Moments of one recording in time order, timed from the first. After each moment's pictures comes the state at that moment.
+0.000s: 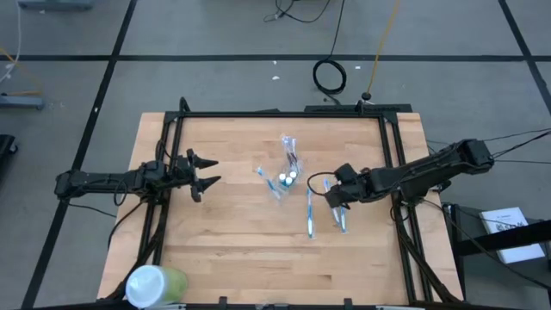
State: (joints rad) left arm 0.04 0.20 0.02 0.16 -0.18 -0.14; right arm 0.19 1.31 0.77 -0.80 0.45 1.13
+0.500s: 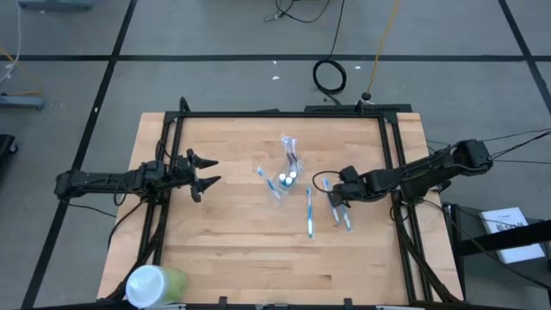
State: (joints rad) left arm 0.05 0.20 0.02 0.16 -0.18 -0.14; right arm 0.13 1.33 0.57 -0.61 0.34 1.23
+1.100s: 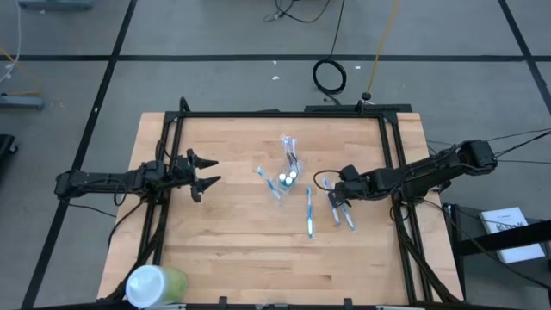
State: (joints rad) left arm 0.05 0.20 0.02 0.16 -0.18 -0.14; right arm 0.12 1.27 0.56 -0.57 0.32 1.17
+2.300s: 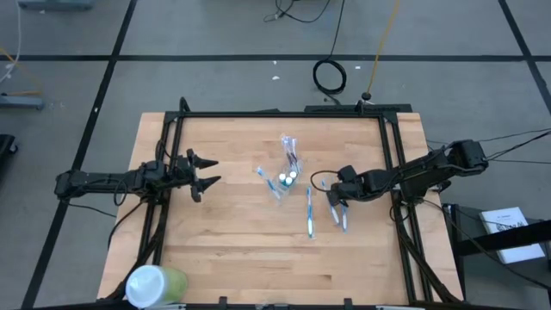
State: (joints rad) left arm 0.05 0.20 0.02 0.16 -0.18 -0.14; right arm 0.10 1.38 0.57 -0.57 0.37 1.19
